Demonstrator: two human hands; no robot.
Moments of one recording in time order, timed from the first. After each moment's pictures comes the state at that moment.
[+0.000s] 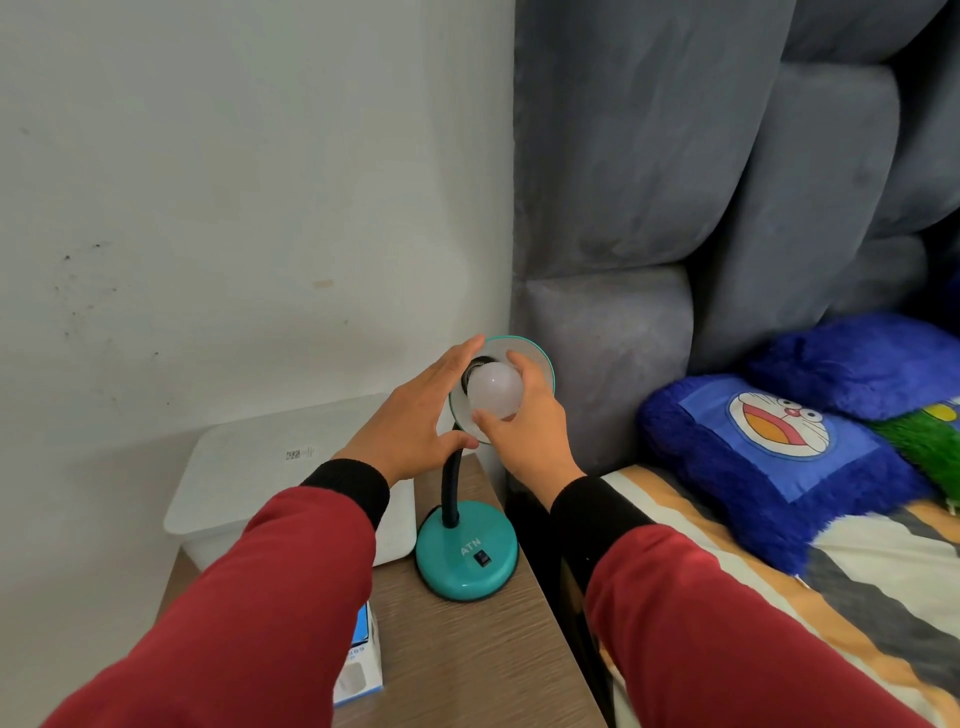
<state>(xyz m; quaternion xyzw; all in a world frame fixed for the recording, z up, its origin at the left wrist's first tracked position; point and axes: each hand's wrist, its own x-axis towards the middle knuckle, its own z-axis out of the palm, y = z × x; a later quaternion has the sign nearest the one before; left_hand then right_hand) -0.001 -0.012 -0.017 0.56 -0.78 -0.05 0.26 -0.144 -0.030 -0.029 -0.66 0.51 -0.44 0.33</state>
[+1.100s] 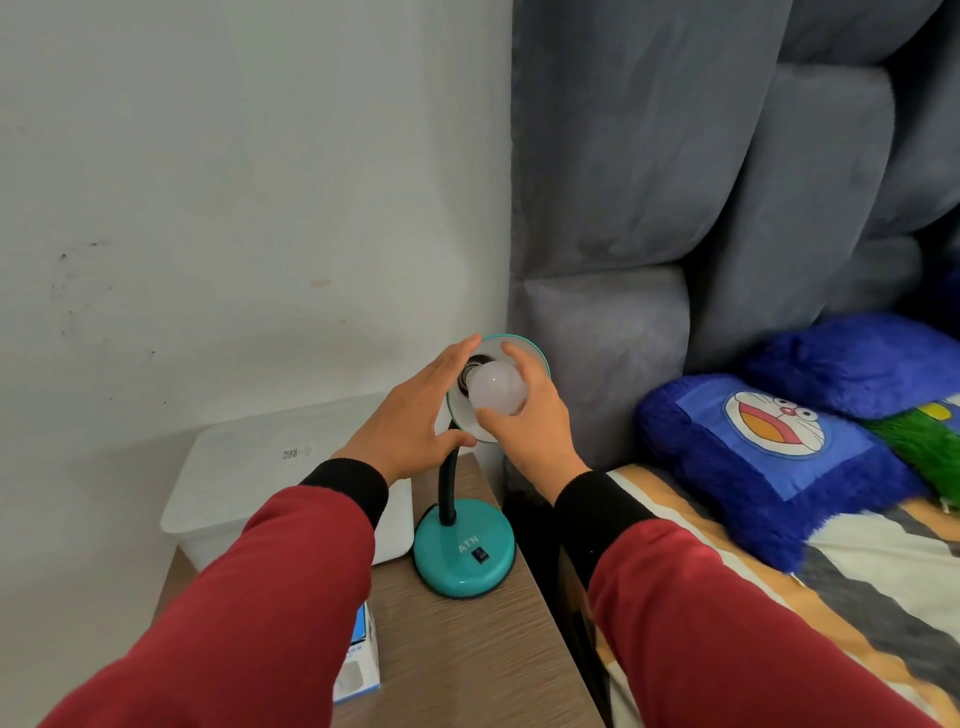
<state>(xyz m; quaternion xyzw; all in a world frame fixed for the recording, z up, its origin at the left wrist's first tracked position) -0.003 -0.010 -0.017 0.56 -0.78 -0.05 0.27 -0.149 -0.033 -0.027 -0.66 0.50 -0.45 0.33</state>
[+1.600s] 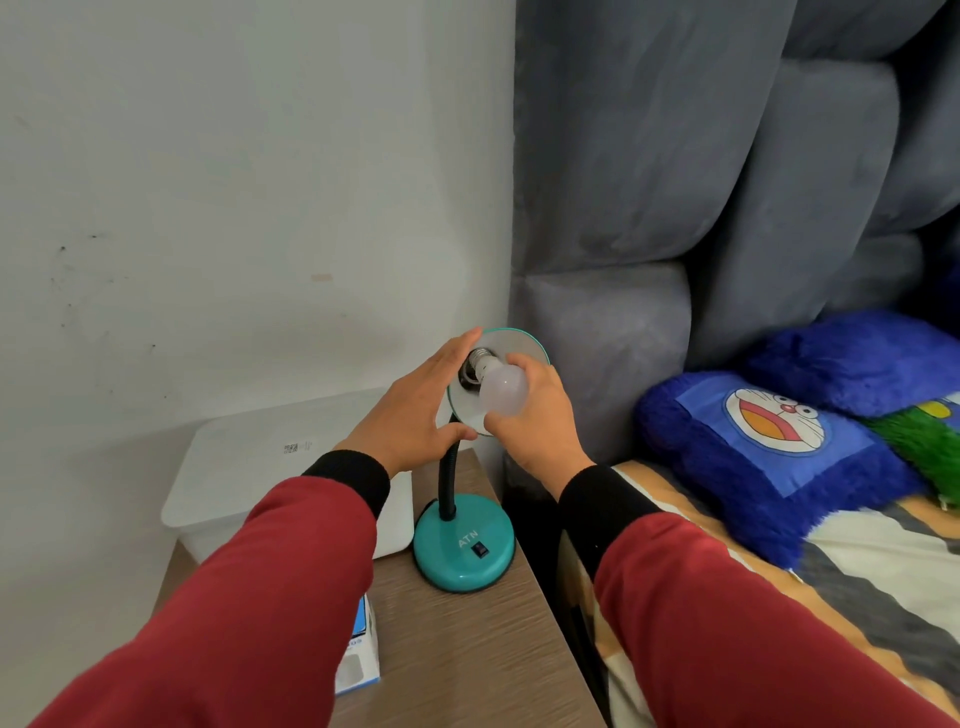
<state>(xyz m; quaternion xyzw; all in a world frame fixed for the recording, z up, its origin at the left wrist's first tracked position) -0.001 -0.014 -0.018 0.56 -0.78 -0.05 0.27 -0.151 -0.031 -0.023 -0.69 0.53 -0.40 0.30</state>
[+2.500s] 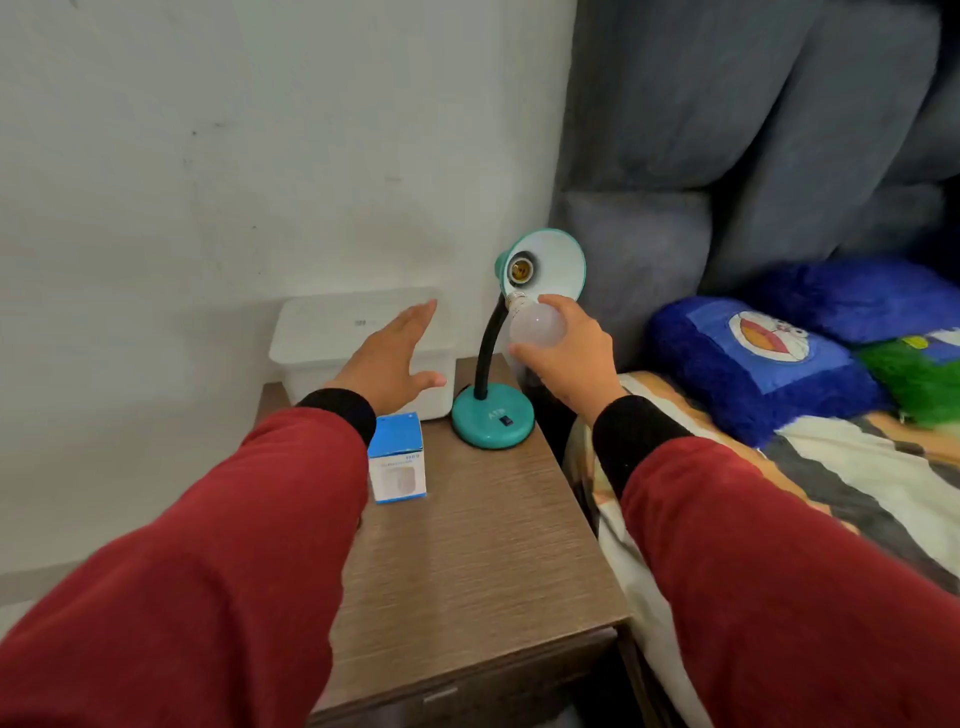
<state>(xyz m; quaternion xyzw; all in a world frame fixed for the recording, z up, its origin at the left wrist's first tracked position) 0.042 0.117 -0.044 0.69 -0.70 -0.08 0.19 -0.166 0.096 -0.007 -0.71 0.55 -0.35 0.27</state>
